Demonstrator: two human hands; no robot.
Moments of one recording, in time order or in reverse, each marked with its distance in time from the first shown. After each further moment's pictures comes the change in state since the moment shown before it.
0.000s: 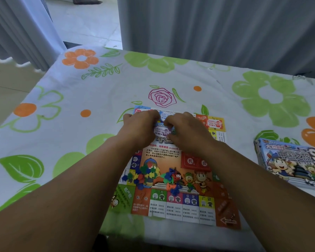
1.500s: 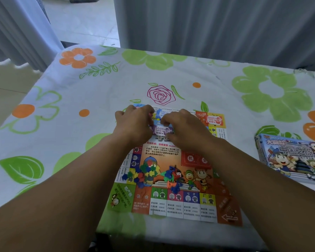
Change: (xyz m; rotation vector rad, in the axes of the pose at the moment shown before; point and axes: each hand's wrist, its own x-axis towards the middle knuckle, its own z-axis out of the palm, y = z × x) left_hand 0.009 -0.015 0.004 -0.001 0.032 -0.031; right_hand 0.001 0.002 0.005 0.020 0.020 -0.050
